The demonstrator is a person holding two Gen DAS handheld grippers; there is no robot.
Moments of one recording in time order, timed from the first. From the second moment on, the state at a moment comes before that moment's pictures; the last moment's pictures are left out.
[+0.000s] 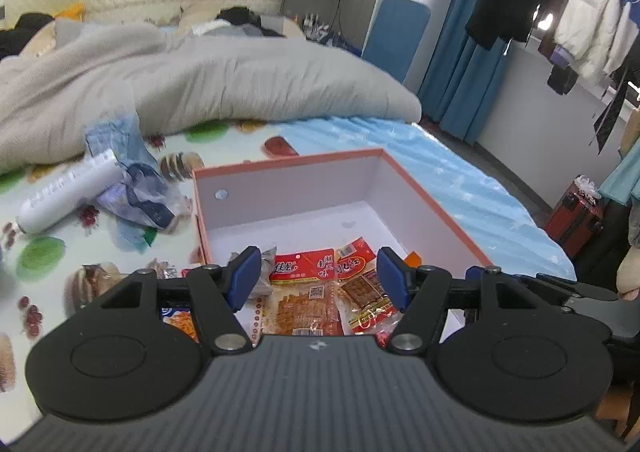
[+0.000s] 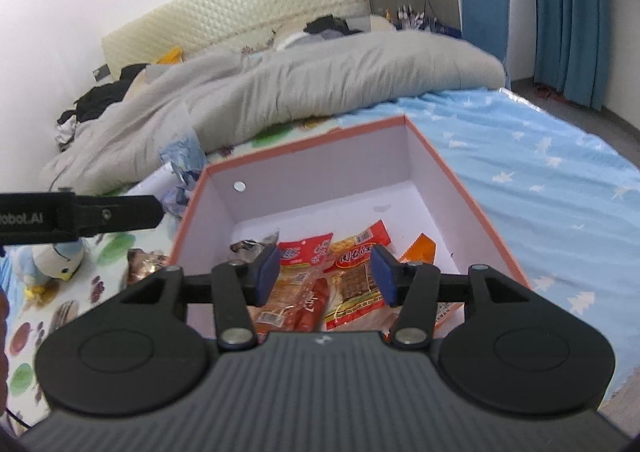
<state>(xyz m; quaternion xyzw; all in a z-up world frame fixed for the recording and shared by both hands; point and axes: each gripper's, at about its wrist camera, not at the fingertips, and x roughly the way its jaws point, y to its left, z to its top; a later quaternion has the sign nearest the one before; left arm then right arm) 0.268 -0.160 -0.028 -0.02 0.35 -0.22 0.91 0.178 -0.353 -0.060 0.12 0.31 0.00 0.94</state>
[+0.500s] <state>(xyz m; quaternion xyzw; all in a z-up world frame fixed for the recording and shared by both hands) 0.161 -0.104 0.022 -0.02 0.30 -0.21 0.93 0.104 -0.314 -0.025 0.12 0.26 0.02 0.96</state>
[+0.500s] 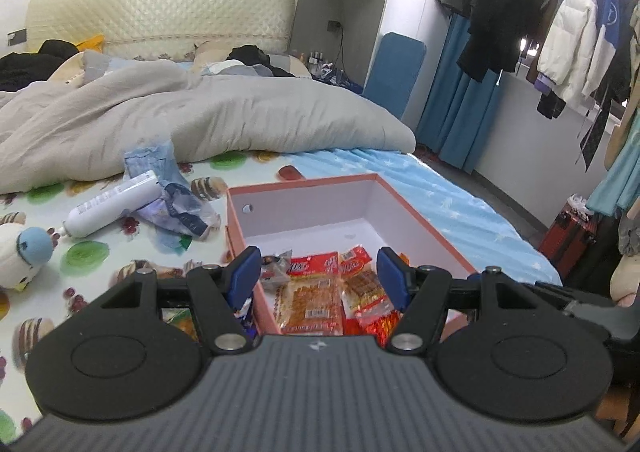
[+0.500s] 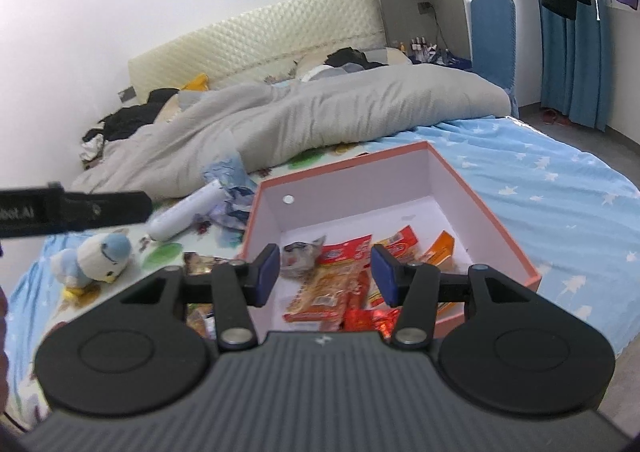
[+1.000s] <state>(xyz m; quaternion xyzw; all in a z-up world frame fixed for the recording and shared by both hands) 0.092 -0.062 0.012 -0.04 0.31 -0.19 0.93 0.059 -0.285 -0.022 0.10 0.26 0.03 0.96</state>
